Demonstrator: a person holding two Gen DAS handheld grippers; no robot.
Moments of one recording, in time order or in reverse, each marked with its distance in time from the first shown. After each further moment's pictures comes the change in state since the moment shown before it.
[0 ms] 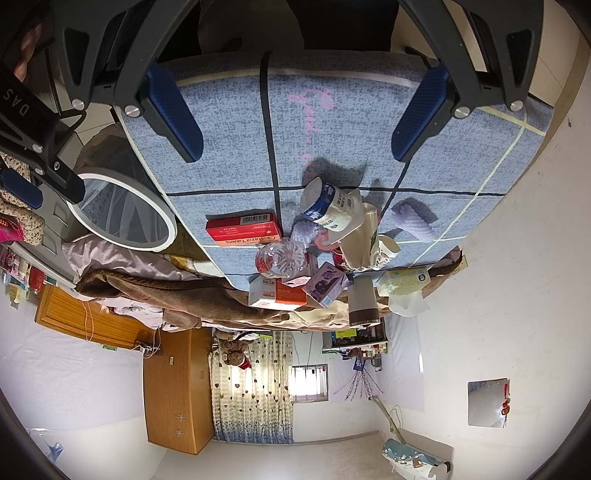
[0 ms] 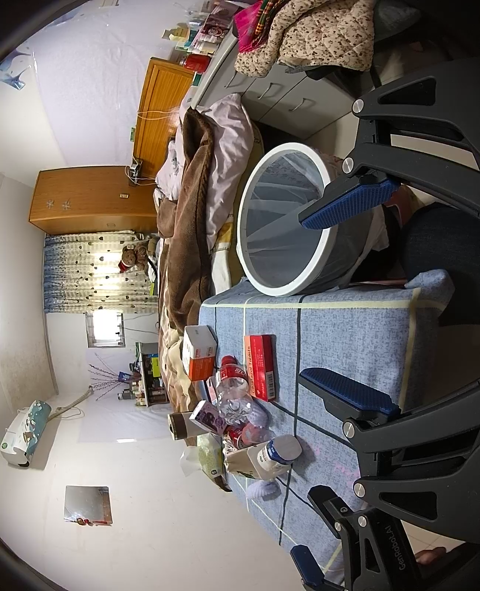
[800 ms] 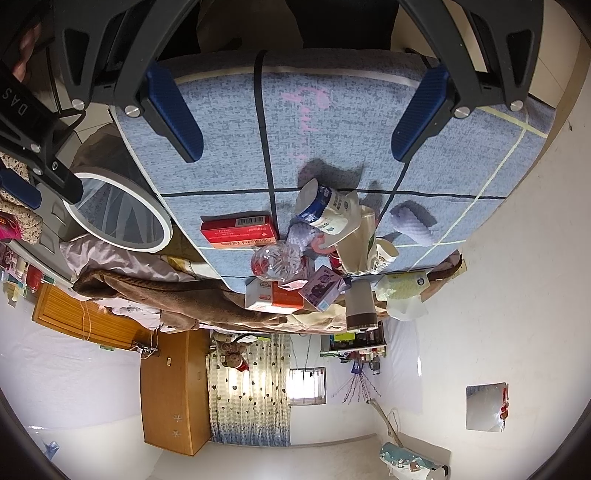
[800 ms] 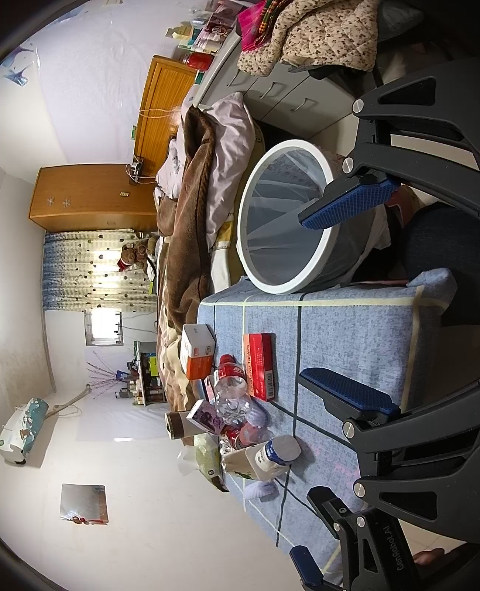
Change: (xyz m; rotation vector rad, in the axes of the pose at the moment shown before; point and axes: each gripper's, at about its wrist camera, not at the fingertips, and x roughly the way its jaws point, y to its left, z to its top) left arm 0.003 0.010 -0.001 -0.011 0.012 -0.004; right arm 0.002 0.001 0.001 -0.011 0.004 0.003
